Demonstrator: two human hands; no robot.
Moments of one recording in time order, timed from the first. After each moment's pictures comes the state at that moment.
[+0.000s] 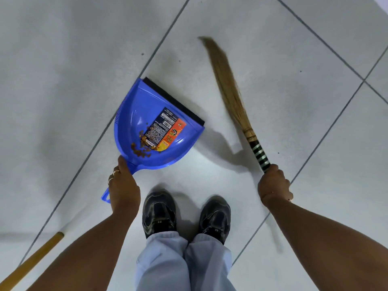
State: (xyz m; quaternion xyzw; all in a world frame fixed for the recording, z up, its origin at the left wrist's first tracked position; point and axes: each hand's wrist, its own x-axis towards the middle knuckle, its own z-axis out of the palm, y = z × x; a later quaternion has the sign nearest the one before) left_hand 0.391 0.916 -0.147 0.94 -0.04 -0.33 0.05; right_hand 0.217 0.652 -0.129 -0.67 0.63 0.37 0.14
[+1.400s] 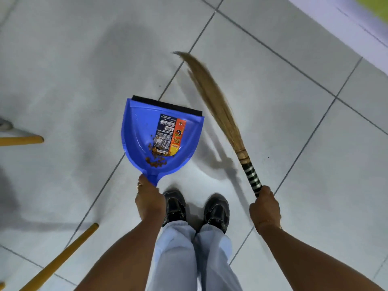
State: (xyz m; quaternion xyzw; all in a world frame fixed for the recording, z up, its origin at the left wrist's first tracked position) left_hand 0.371 0.888 -0.015 0.92 0.10 -0.35 0.15; right_hand 0.203 0.710 -0.008 -0.68 0.63 0.30 0.24
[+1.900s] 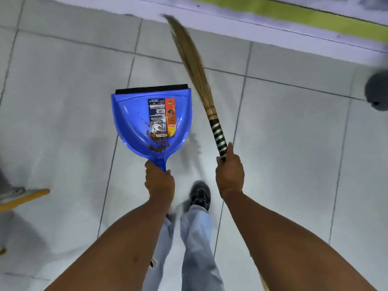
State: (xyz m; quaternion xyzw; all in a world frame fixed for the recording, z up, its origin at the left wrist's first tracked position) left_hand 0.280 0.744 0.170 0.93 -0.04 -0.35 0.14; right_hand 0.157 0.657 0.168 -0.63 0.68 0.06 0.36
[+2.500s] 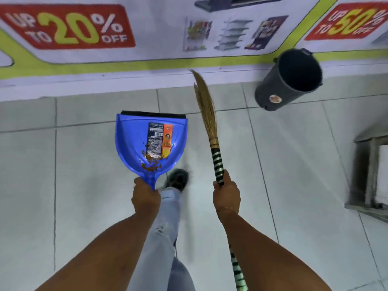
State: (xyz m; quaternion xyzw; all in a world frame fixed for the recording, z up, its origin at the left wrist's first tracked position) left_hand 0.084 0.580 0.279 0.89 -0.23 -0.38 0.12; right_hand -0.095 0.544 0.297 -0.45 0.81 -0.02 0.38
